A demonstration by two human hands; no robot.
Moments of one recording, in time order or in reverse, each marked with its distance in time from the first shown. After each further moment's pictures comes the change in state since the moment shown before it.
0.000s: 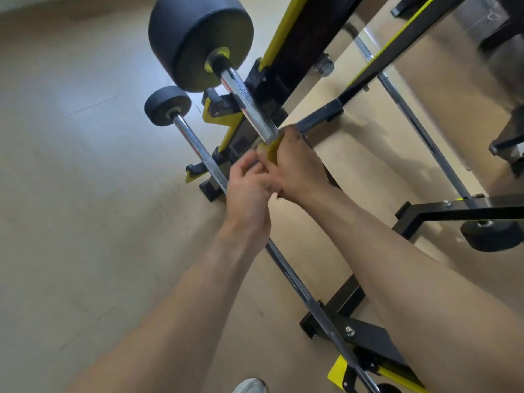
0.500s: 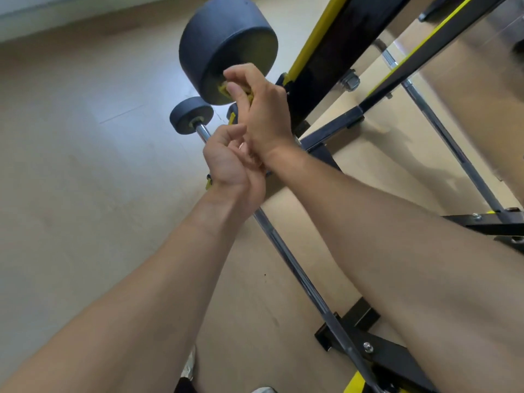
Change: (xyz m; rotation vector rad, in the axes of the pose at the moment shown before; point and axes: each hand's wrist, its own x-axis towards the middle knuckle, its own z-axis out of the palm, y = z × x) left_hand 0.033 0.068 0.005 -0.321 0.080 0.024; right_hand 0.080 -0.083 0.023 0.504 0.400 -0.404
